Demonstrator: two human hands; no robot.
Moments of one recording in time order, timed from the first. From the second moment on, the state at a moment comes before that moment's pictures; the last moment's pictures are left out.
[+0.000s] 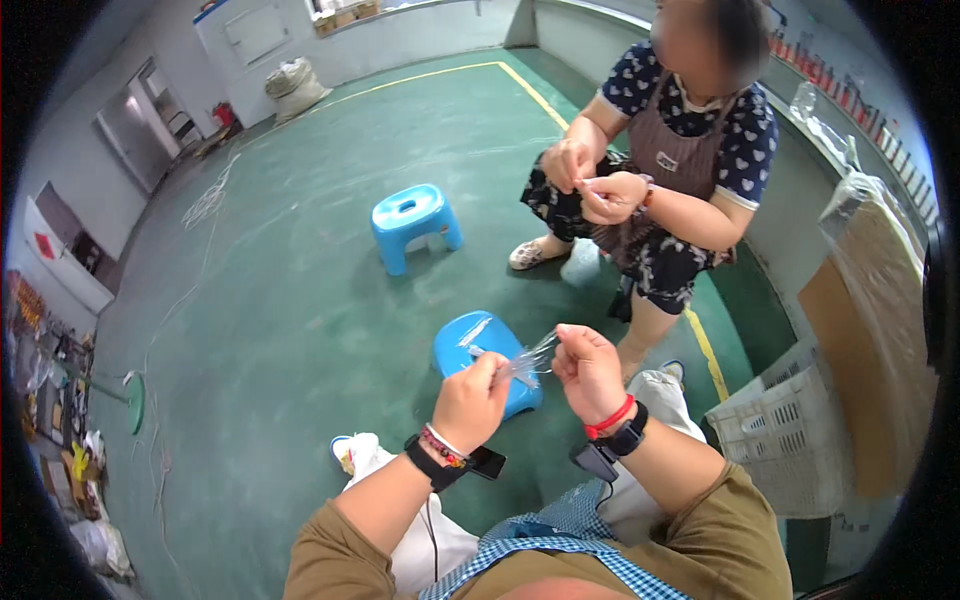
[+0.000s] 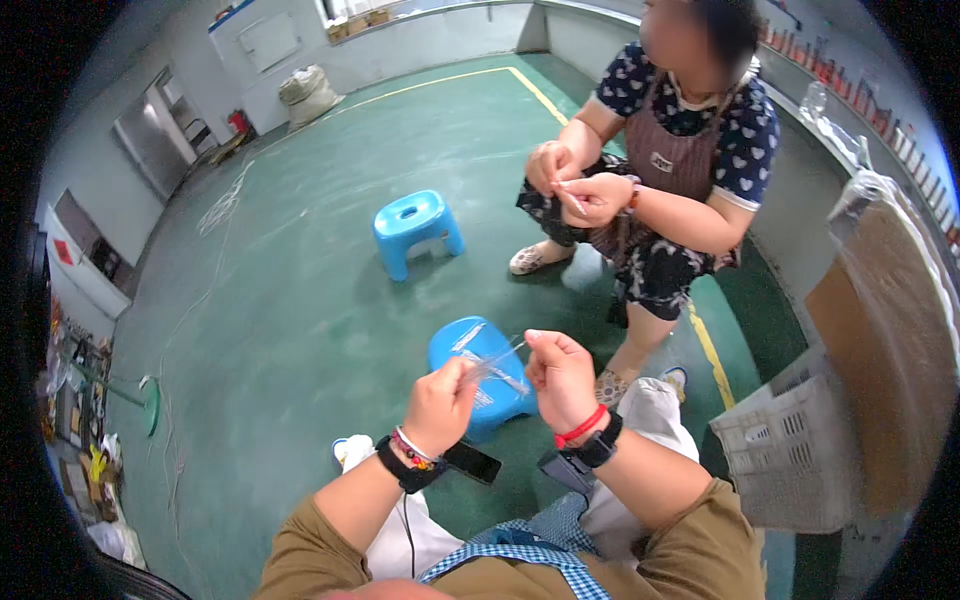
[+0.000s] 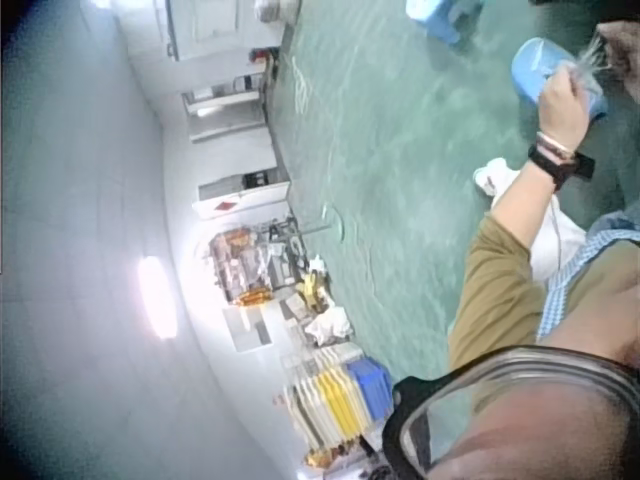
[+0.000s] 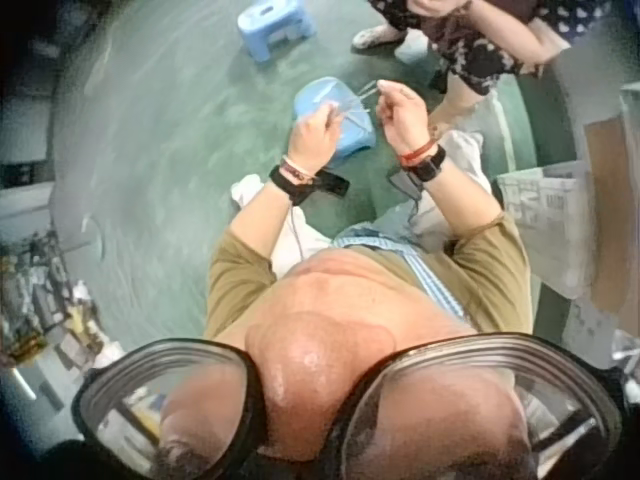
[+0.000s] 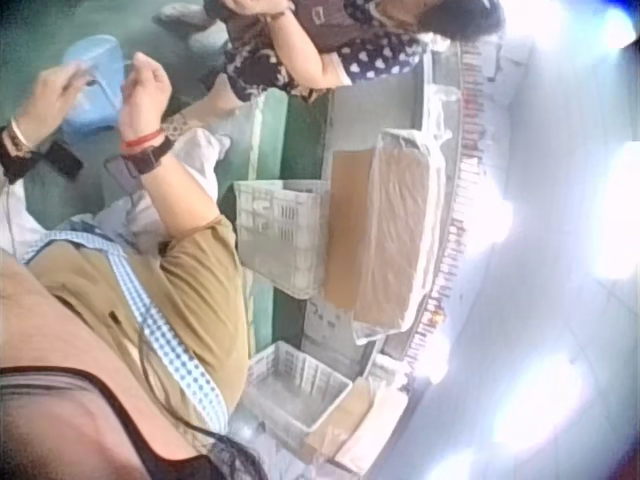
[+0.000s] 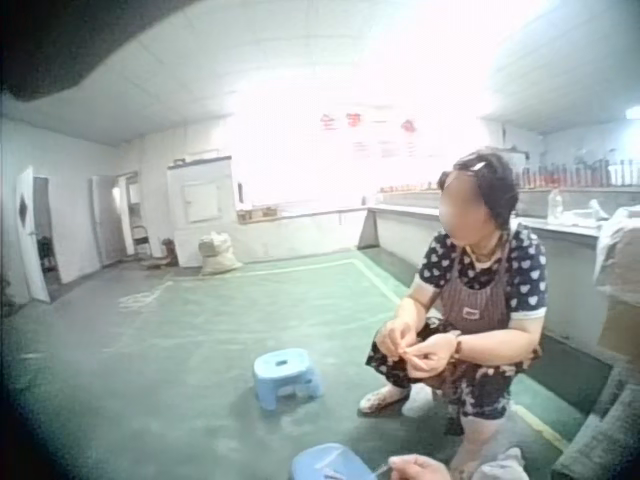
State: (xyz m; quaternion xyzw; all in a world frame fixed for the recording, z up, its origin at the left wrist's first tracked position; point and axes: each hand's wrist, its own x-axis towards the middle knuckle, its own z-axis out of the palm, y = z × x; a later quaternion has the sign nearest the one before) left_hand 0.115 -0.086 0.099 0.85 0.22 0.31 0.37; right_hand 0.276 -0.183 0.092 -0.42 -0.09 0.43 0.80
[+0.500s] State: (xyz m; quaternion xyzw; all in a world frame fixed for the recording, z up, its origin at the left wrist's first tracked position) left_hand 0.120 -0.075 0.087 0.27 0.20 0.01 0.94; right_hand 0.279 -0.182 0.086 -0.41 -0.11 0.41 0.81
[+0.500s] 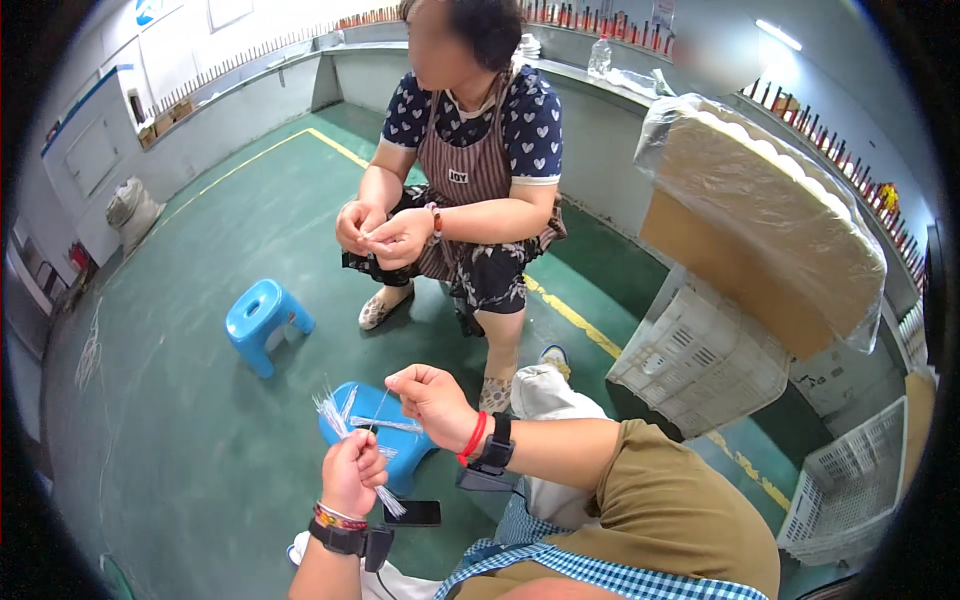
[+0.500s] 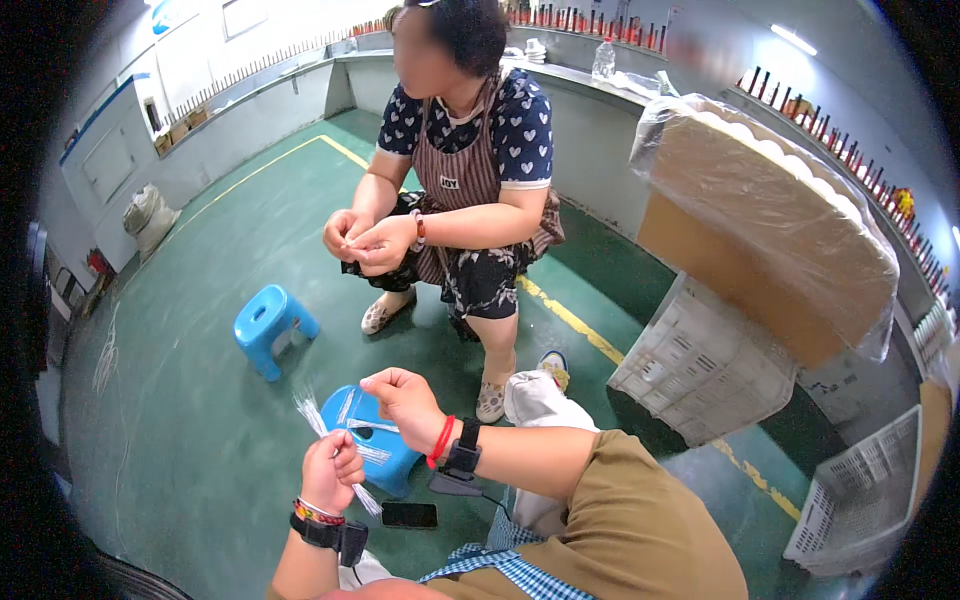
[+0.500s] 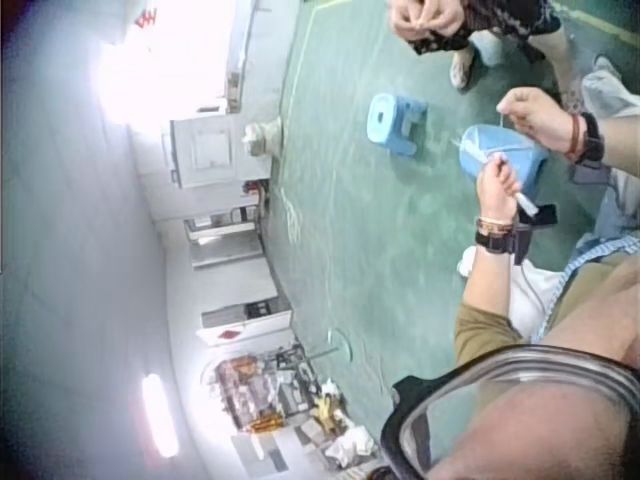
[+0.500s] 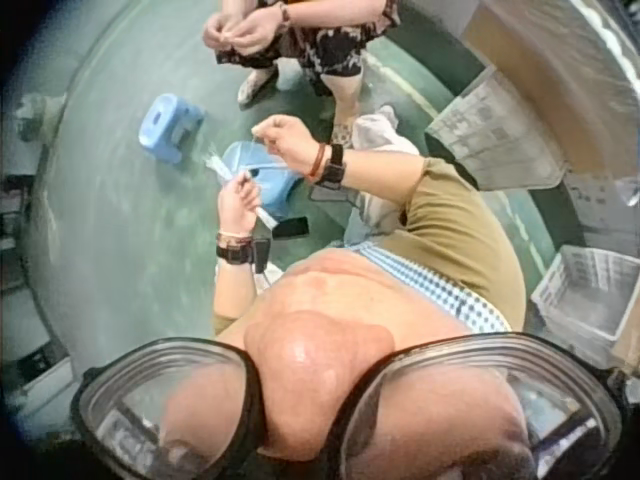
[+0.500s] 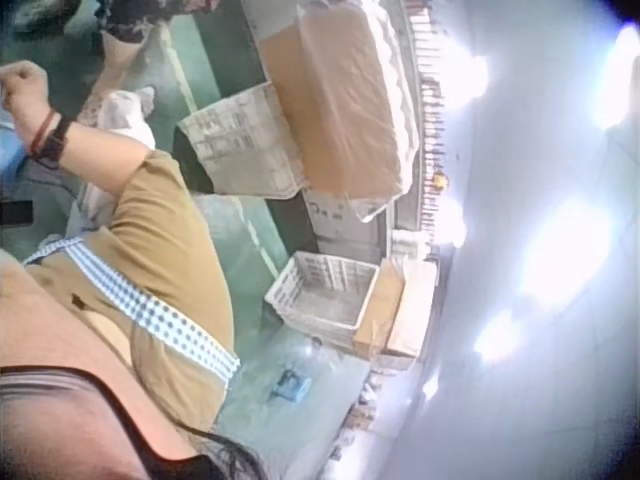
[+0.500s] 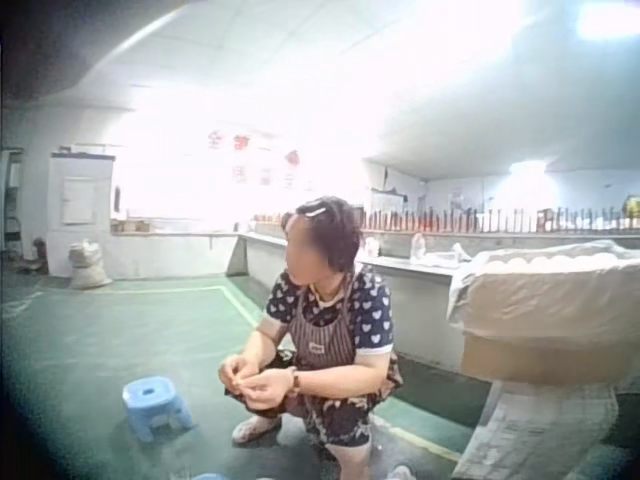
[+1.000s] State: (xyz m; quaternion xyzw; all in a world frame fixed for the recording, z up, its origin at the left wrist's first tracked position) left_hand 0.111 -0.076 0.098 0.84 0.20 0.27 0.42; right_hand 0.274 -0.179 0.084 -0.44 -0.12 0.40 0.79
